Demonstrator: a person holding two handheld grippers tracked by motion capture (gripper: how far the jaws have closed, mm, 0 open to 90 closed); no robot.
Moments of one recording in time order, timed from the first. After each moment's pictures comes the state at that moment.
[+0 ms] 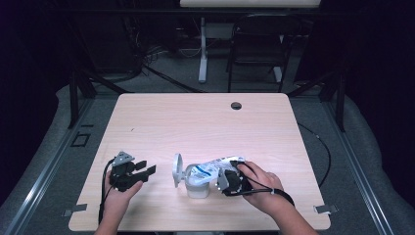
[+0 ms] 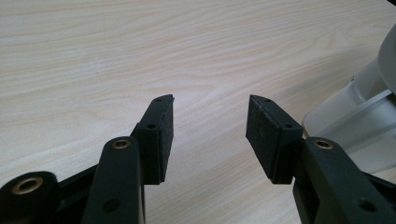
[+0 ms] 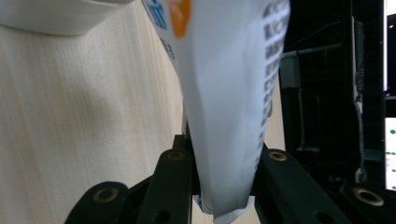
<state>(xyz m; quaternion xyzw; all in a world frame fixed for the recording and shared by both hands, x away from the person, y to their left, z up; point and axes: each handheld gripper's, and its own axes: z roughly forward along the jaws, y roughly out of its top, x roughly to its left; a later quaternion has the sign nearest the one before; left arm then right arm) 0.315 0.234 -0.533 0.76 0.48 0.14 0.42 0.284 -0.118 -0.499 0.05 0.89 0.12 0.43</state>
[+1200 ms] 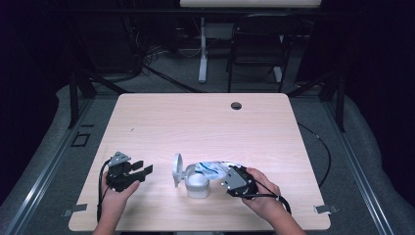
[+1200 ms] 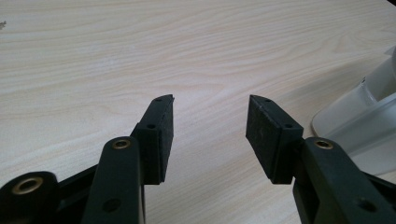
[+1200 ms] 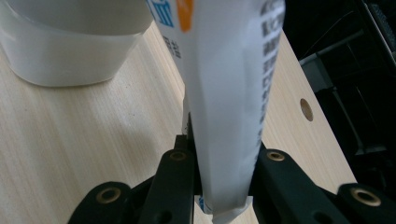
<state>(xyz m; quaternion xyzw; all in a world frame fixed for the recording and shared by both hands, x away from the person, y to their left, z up) 0.314 0.243 -0.533 0.75 0.49 0.15 0.42 0.283 -0.136 -0.522 0.14 0.88 0.25 0.39</state>
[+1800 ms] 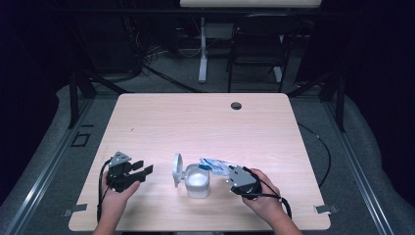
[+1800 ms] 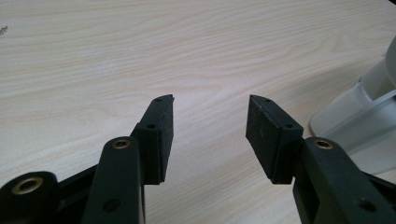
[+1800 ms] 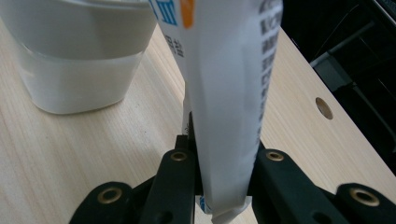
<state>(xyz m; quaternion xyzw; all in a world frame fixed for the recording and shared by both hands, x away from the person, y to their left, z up) 0.312 0.240 -0.531 0.75 0.49 0.15 0.42 0.283 -0.146 -0.524 0.19 0.86 0.32 0.35</state>
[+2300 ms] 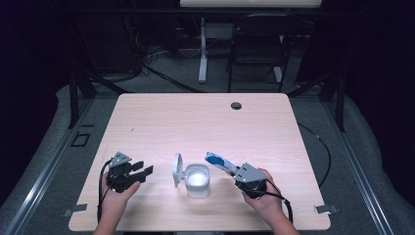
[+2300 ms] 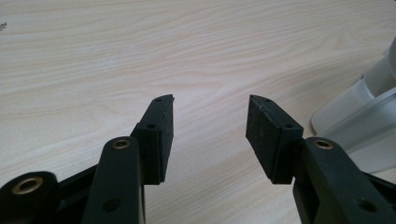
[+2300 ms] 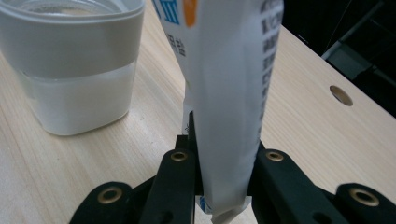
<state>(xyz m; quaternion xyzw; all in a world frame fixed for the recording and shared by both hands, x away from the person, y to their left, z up) 0.312 0.240 -0.533 0.75 0.49 0.15 0.42 0.289 -0.162 -0.531 0.25 0.83 0.38 0.31</state>
